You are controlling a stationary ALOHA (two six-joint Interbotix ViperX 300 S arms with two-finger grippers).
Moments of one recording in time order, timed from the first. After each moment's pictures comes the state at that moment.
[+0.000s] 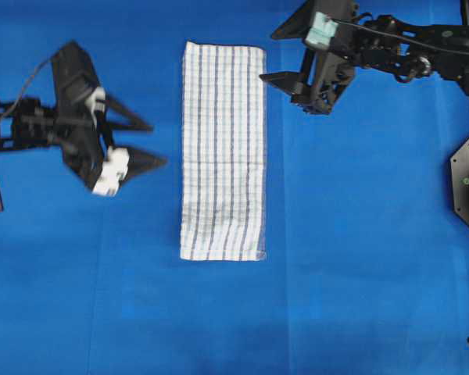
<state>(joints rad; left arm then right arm) 0.10 -0.27 0.96 -0.44 -0.15 -0.02 -0.39 -0.19 0.72 0.31 0.07 -0.27</state>
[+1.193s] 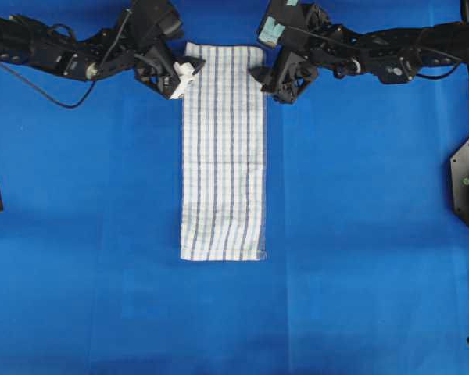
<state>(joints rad) 0.45 0.34 0.66 -0.39 -0.36 0.23 -0.49 0.27 0.63 0.31 -0.15 -0.26</state>
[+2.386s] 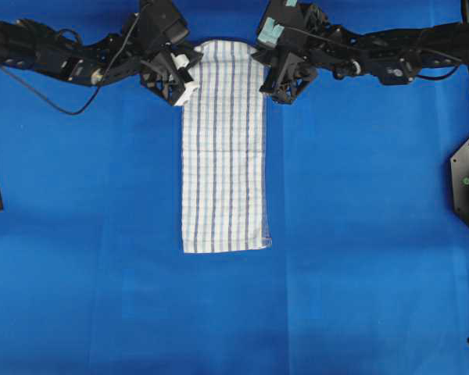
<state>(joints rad) 0.41 0.30 0.67 -0.39 -0.35 0.23 -0.48 0.21 0.64 0.31 -0.15 -0.26</state>
